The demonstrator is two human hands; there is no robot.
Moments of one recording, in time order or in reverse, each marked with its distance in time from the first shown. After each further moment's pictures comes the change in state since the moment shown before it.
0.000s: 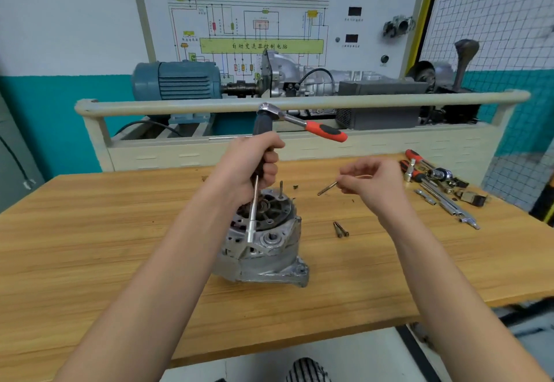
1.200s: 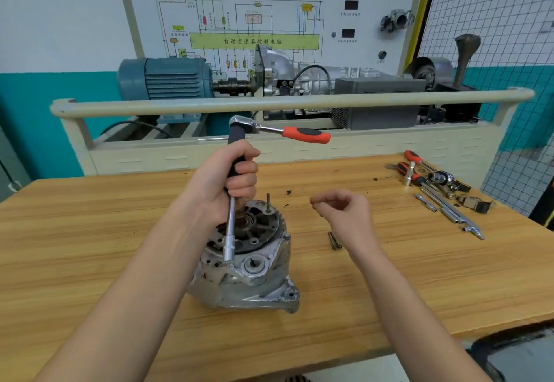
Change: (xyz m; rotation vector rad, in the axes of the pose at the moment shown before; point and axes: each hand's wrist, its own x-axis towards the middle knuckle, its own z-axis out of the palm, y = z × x) left_hand 0.022 -0.008 -0.013 -0.308 -0.137 -0.118; right_hand 0.011 0.054 0.036 0.044 -0.062 -0.034
